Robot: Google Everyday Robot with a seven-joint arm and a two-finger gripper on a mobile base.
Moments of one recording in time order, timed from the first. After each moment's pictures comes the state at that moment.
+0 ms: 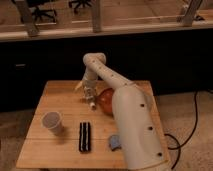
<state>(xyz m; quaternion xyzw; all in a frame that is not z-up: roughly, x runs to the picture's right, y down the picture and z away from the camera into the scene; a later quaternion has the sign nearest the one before) -0.117 0.041 0.951 -0.19 -0.38 -0.62 0.66</state>
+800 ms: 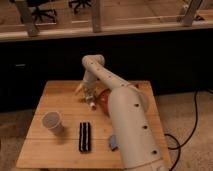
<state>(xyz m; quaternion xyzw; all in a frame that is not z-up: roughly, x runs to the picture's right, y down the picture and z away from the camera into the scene) -0.117 0.054 0.963 -0.21 -0.38 -0.62 0.65</state>
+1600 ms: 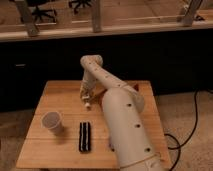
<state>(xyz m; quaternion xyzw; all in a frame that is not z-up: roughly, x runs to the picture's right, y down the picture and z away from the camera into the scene) -0.119 0.060 0.965 -0.23 -0.39 -0.63 0.63</state>
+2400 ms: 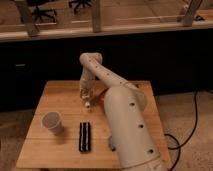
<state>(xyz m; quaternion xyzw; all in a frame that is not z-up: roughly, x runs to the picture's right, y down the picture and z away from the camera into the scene) -0.130 0.052 0.932 -0.22 -0.42 -0.62 0.62</state>
